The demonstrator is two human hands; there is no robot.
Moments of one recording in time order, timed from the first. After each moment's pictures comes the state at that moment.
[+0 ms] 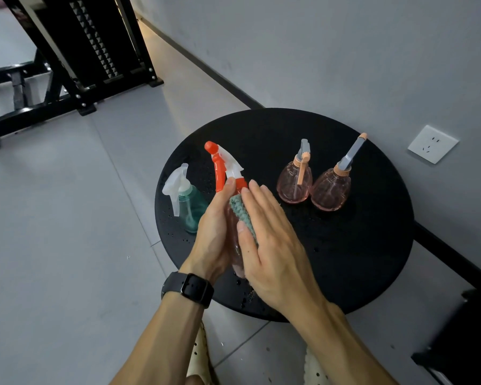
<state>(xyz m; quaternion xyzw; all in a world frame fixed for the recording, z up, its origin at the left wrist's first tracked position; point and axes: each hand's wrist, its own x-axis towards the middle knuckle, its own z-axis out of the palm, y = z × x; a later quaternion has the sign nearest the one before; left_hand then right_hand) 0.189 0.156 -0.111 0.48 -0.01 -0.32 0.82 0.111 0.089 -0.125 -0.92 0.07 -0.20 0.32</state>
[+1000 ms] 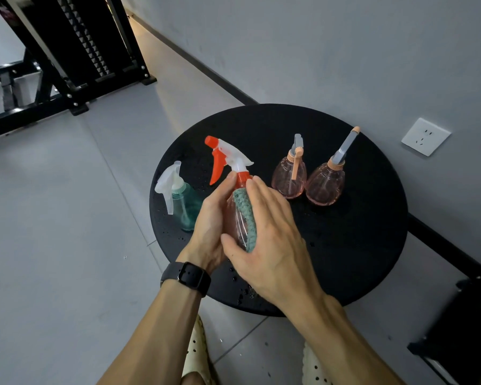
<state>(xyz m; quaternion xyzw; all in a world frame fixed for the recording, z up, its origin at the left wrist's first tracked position) 0.196 0.152 -0.111 0.46 0.02 -0.39 0.80 0.106 0.086 -0.115 -0.93 0.11 -0.18 0.31</state>
